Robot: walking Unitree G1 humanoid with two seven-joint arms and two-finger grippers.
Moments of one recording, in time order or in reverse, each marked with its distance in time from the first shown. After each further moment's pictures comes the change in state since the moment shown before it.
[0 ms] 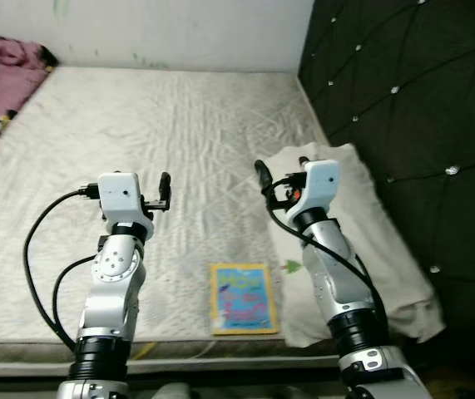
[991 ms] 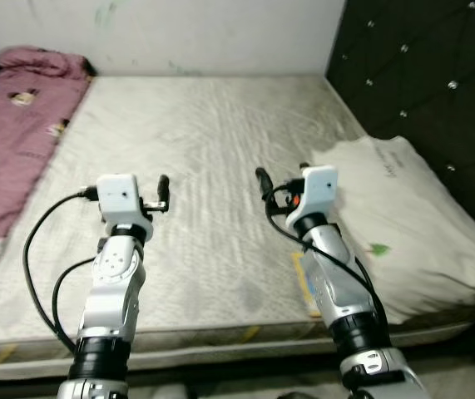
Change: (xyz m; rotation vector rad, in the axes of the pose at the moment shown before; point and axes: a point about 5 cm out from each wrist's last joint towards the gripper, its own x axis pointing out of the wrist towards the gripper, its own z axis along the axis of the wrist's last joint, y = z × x) left arm 0.000 0.004 -0.003 -0.017 0.015 0.025; right arm -0.001 0.001 -0.007 -0.019 0.025 -0.006
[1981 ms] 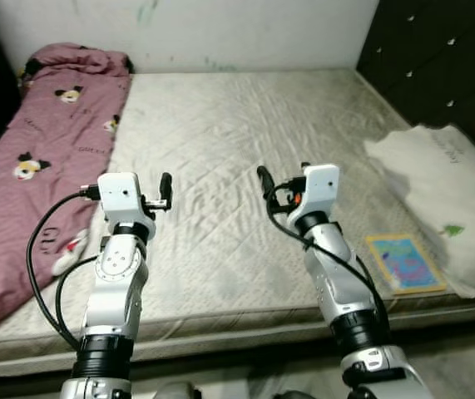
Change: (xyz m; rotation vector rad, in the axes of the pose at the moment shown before) left arm 0.001 -0.005 0.002 -0.031 -0.006 -0.014; right arm 0.001 -0.003 0.000 0.000 0.004 -0.012
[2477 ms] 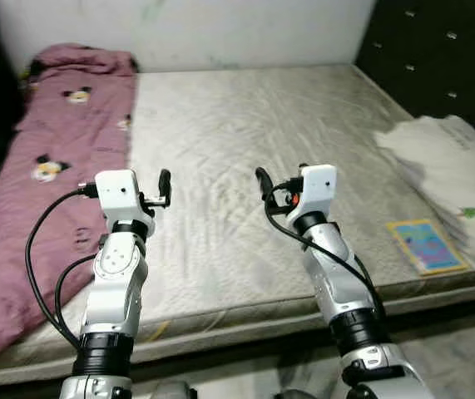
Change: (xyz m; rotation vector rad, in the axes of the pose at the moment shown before) left arm 0.001 0.001 0.005 0.003 -0.043 0.002; right arm 0.001 0.000 -0.003 -0.007 0.021 0.002
